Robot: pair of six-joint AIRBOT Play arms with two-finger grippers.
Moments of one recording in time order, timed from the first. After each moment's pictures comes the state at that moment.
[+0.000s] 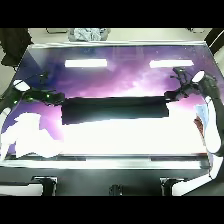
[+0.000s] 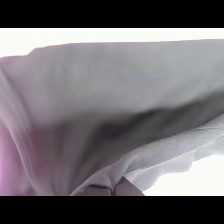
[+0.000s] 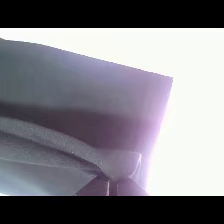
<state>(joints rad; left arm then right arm) 0.08 -1.57 1.36 0.99 -1.16 -1.28 -0.20 -1.79 1.63 -1.26 1.21 1.09</state>
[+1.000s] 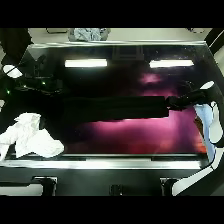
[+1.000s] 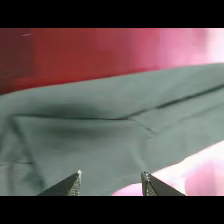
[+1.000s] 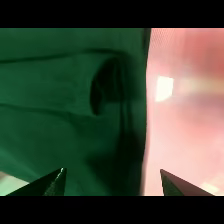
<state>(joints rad) 0.03 -1.53 1.56 0.97 -1.28 -1.34 -0.36 -1.92 1.61 -0.98 1.37 1.06</state>
